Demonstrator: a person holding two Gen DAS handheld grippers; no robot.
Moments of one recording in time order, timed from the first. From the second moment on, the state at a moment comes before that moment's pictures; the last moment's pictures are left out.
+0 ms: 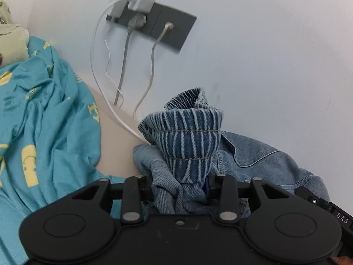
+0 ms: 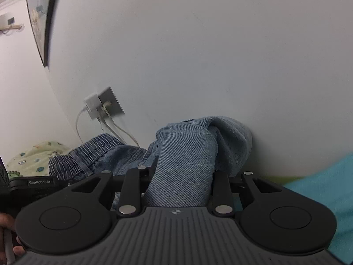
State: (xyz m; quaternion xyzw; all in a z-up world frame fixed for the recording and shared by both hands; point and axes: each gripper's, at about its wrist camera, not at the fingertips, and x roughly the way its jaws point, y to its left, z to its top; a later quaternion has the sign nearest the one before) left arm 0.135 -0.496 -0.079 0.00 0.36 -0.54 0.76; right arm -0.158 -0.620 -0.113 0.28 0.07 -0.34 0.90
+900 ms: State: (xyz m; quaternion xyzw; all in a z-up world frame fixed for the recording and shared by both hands) left arm 0.145 -0.503 -0.115 0.03 0.38 -0.54 0.75; right arm -0.149 -0.619 -0.154 0.30 0.11 -0.34 0.88
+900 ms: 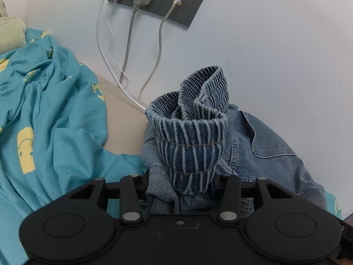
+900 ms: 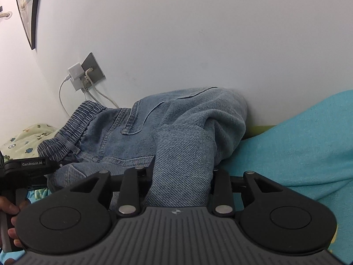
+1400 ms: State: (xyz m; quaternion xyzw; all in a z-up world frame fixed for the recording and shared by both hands) left arm 0.123 -0.489 -0.075 0.07 0.34 -0.52 0.78; right arm -0.164 -0.626 -0.146 0.33 0.15 -0.35 0.86
